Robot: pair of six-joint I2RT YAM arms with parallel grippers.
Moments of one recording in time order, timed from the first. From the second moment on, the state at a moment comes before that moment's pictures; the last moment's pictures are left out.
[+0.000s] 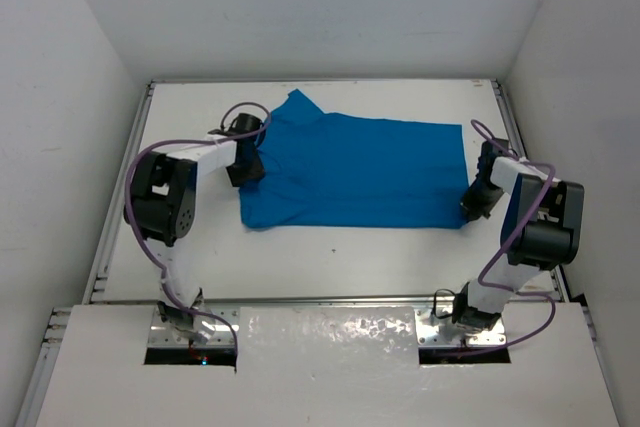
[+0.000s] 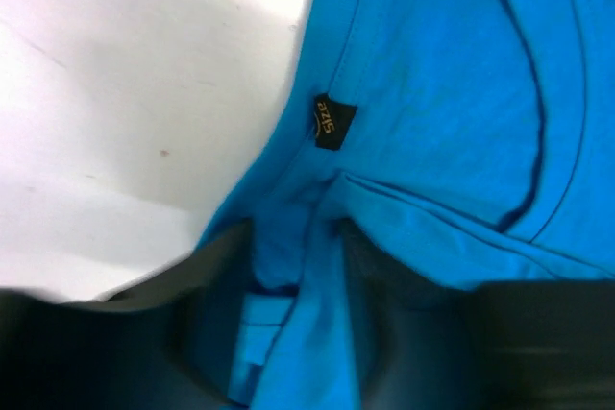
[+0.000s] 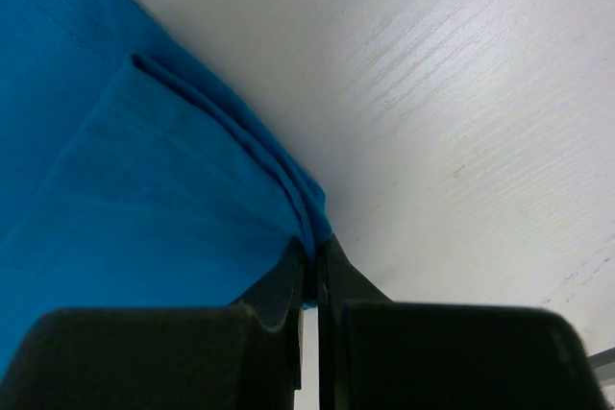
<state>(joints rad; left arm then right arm) -0.25 1.91 1.24 -0.54 -0.22 -0.64 -0.26 1.72 0.92 -0.60 0.13 0.48</state>
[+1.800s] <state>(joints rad) -0.24 1.76 1.05 -0.61 0.10 -0.42 -0.27 1.71 0.91 -0.59 0.13 0.45</state>
